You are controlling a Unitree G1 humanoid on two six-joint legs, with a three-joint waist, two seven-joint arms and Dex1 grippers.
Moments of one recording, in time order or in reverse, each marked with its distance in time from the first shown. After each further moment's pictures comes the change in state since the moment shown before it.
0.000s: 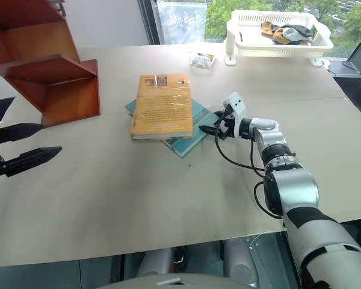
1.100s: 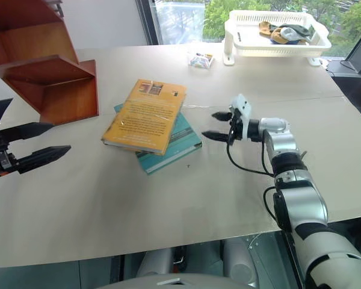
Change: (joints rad) left arm -0.055 -0.002 -0.107 0.049 0.040 -0.065 0.008; right arm 0.155 -0.048 0.016 -0.430 0.073 0.213 0.058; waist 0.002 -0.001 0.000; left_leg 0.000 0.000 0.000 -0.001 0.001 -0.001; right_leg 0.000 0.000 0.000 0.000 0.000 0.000
